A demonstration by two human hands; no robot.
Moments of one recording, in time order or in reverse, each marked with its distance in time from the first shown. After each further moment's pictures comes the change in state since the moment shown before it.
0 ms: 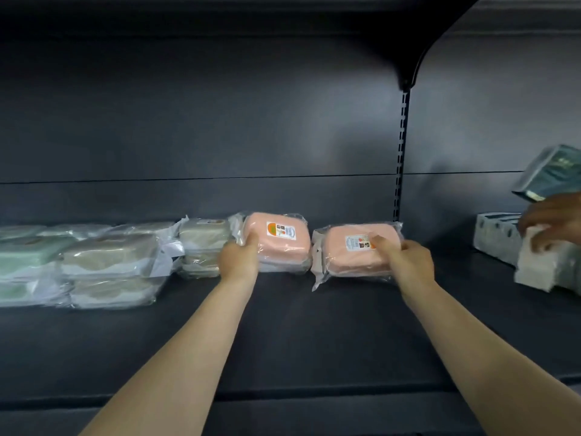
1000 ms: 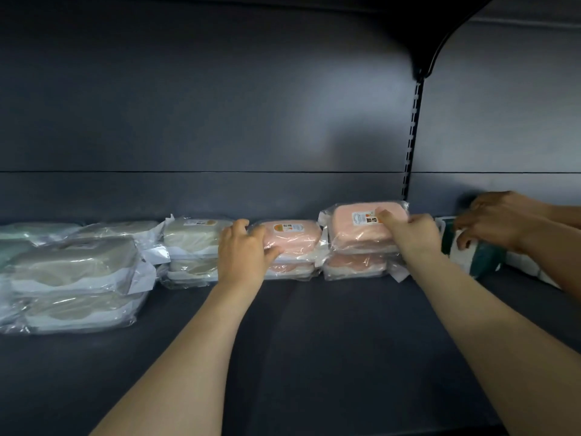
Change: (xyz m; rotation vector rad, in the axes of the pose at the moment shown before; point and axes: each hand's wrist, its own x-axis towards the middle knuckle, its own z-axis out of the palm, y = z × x) left_hand 0.046 -0.015 0.013 0.869 -0.030 0.689; right_hand 0.058 -0.025 0.028 -0.243 0.188 -0.076
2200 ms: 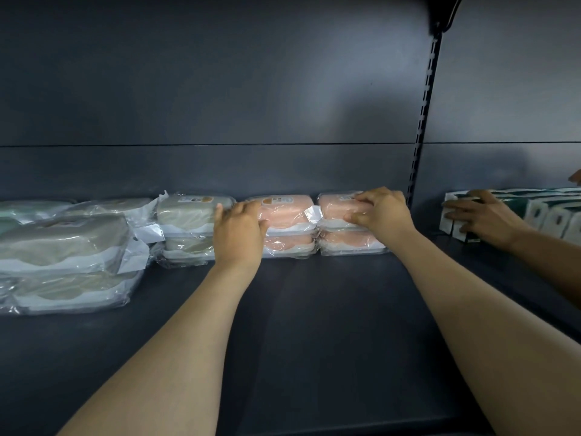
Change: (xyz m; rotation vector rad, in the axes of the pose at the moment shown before) left_hand 0.006 -0.005 0.013 0.091 0.009 -0.003; right_hand 0.008 0.009 0.039 -0.464 -0.285 -0.474
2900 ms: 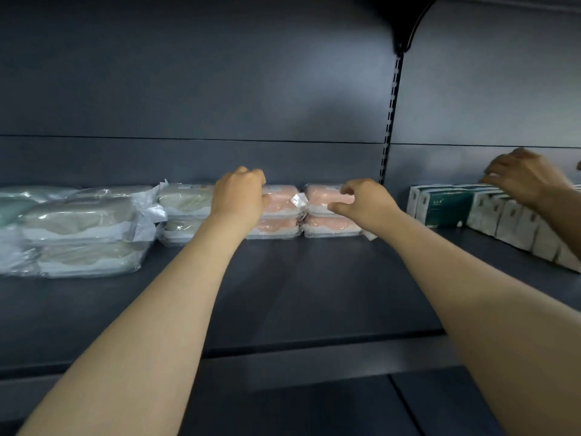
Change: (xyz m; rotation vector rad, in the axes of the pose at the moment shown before) left_hand -0.012 0.030 -0.079 -0.062 -0.120 0.099; right_hand -0.061 -0.034 -0.050 -0.129 -0.075 -0.076
